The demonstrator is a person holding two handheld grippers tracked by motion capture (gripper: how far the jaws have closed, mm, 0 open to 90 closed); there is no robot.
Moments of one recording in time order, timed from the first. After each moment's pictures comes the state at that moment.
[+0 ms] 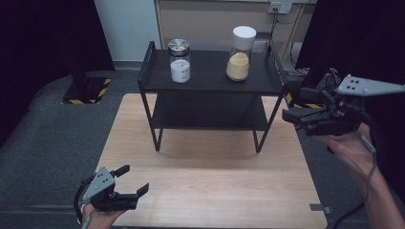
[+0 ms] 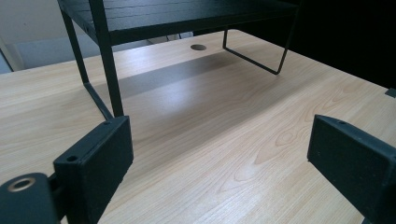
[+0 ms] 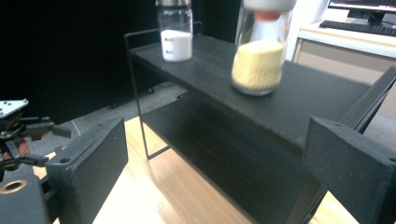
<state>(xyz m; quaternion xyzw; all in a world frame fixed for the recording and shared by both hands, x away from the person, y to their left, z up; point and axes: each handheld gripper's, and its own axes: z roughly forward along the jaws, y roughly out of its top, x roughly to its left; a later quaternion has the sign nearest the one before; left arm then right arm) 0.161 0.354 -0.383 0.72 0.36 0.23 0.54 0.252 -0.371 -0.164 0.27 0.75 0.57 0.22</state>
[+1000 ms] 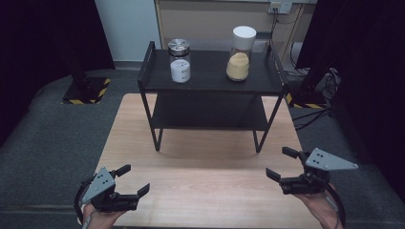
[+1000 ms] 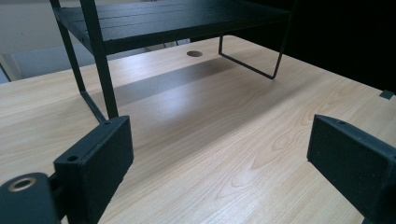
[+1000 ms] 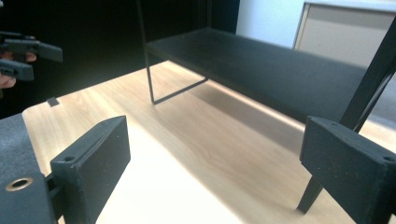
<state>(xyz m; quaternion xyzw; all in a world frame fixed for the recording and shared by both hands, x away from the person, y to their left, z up) 0.160 0.352 -0.385 0.72 0.35 0.23 0.55 0.205 -0.366 -0.323 0.29 0.75 0.55 0.21</state>
